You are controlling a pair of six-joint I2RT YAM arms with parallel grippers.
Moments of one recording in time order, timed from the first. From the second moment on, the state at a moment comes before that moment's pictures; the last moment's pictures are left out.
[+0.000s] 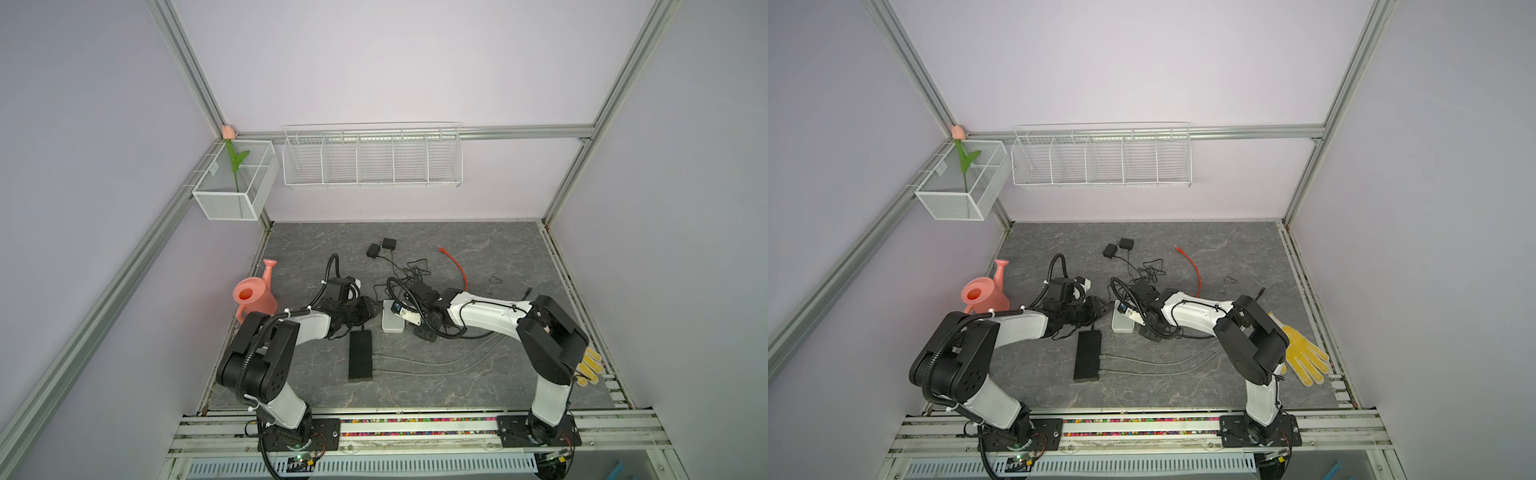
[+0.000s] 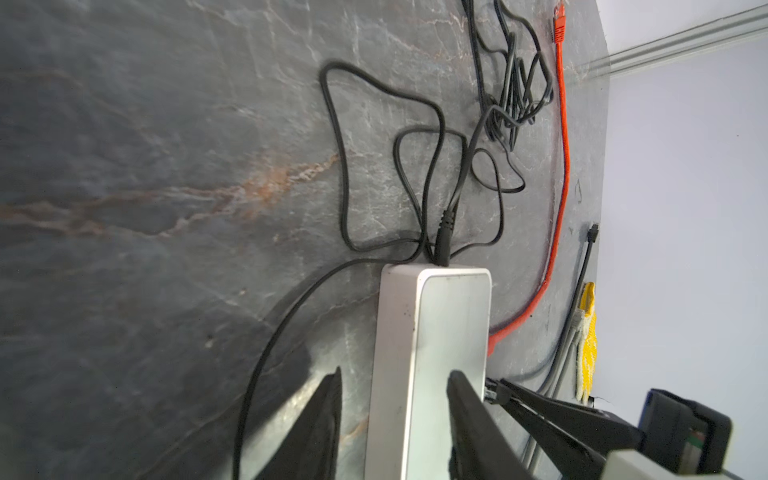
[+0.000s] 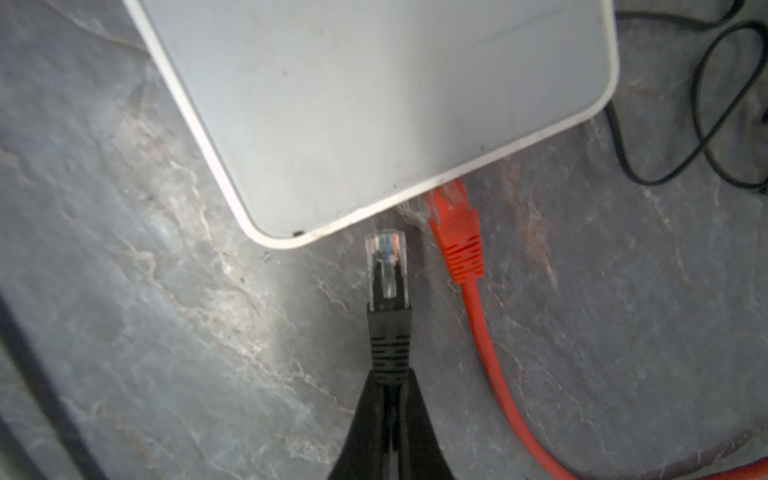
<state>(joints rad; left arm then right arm) -0.37 1.64 0.65 0.18 0.51 -0.73 0.85 1.87 1.20 -0.61 0.09 -0.37</state>
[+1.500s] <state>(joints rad) -0.42 1.74 0.72 0.22 0.53 -0.70 0.87 1.89 1.21 -0.60 0.07 -0.36</state>
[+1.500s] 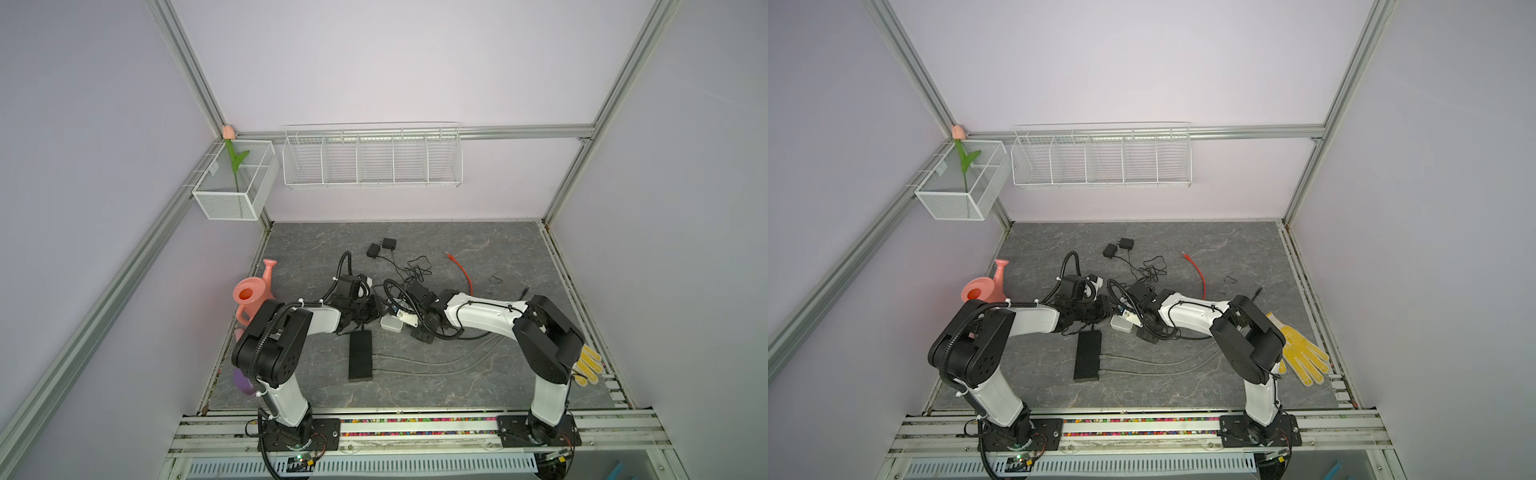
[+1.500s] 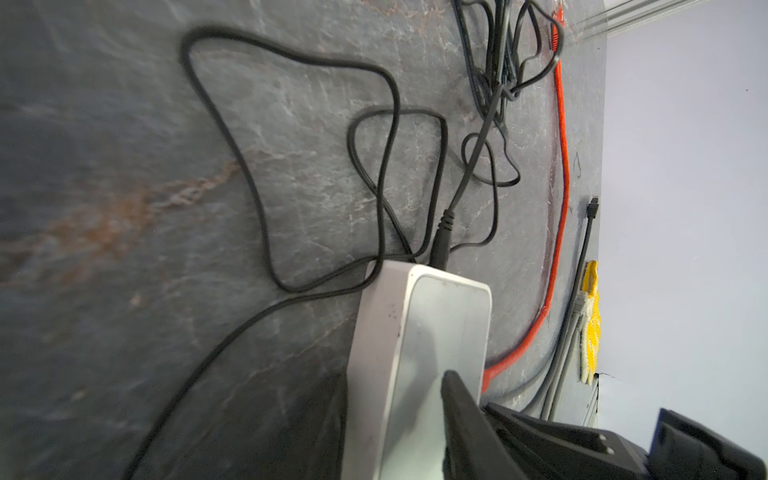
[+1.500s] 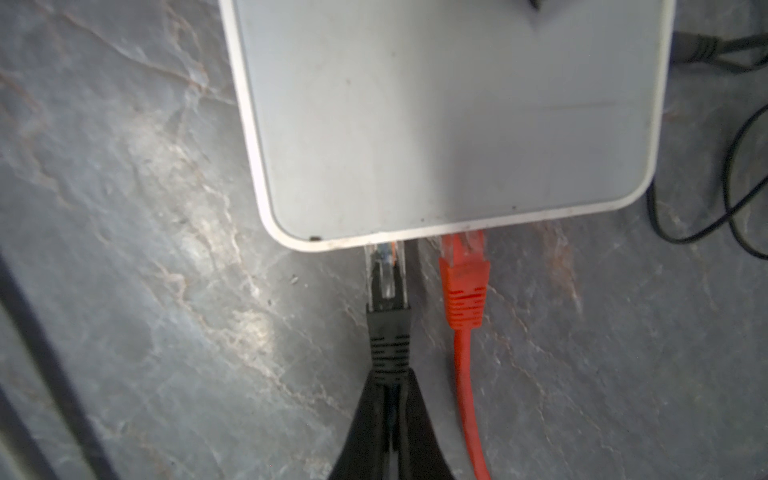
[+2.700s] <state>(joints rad) -0.42 1.73 0.71 0.21 0.52 -0.68 0.92 1.87 1.19 -0.57 0.06 -0.34</state>
